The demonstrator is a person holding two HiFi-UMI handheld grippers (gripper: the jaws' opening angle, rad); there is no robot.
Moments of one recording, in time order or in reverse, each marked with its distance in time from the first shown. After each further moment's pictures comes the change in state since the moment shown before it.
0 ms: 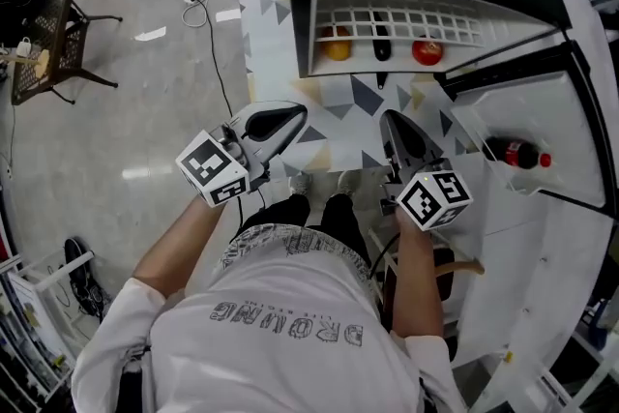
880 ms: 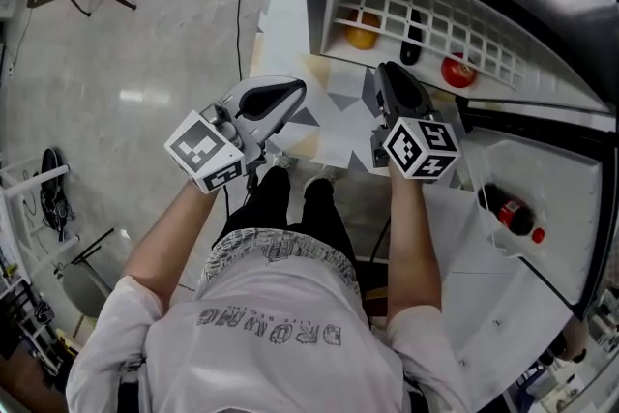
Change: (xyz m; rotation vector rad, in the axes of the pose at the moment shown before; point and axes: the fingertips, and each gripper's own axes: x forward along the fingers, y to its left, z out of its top) left arm 0.018 0.027 -0.028 -0.036 -0.026 0.323; right arm 0.117 -0.062 -0.029 -0.156 0.169 0.137
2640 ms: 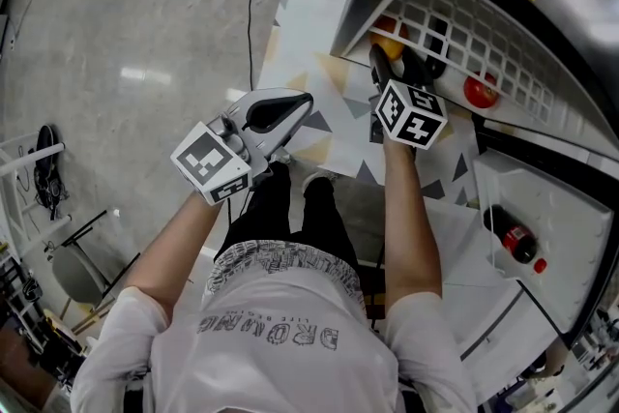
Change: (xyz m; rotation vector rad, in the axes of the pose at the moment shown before) left arm -0.015 0.018 -0.036 -0.068 0.005 0.059; right arm 0.090 -0.031 -0.042 -0.056 0.135 -0.165
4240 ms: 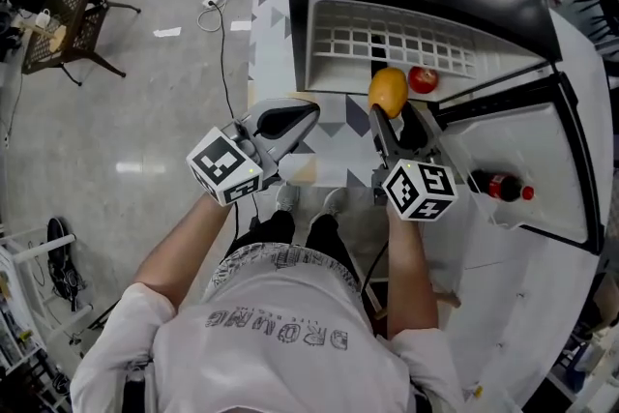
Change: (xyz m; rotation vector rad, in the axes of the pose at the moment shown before) left arm 0.016 -0.072 0.086 0.173 -0.049 -0.263; right arm -0.211 0.028 0.074 0.072 -0.282 -0.068
